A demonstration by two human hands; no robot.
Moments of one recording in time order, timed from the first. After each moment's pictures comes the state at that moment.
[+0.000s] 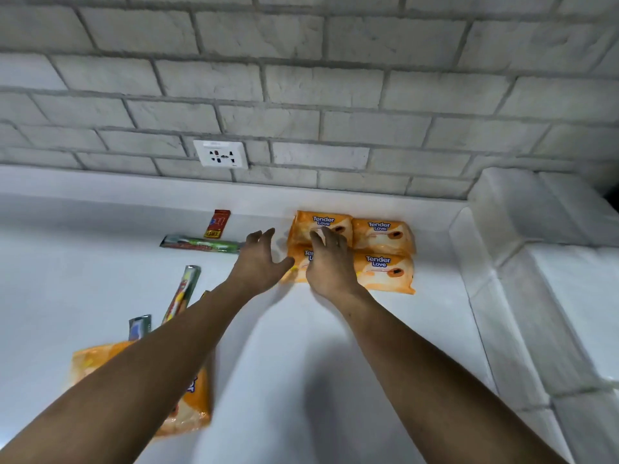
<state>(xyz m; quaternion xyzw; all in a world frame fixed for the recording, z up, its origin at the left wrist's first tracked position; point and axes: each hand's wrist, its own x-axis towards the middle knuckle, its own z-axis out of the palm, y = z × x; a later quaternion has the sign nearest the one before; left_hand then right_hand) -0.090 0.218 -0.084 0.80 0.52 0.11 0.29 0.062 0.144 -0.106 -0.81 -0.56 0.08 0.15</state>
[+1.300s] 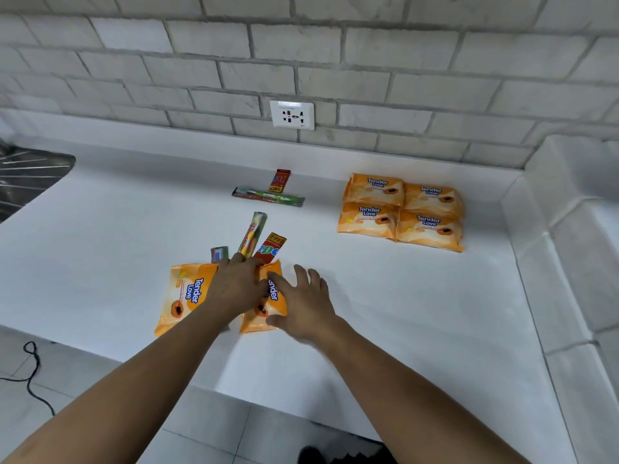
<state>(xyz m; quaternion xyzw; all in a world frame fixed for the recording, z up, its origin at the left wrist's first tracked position) -0.287 0.123 -0.117 0.80 0.58 -0.01 0.13 -0.138 0.044 -0.155 -0.71 -0.68 0.19 0.05</state>
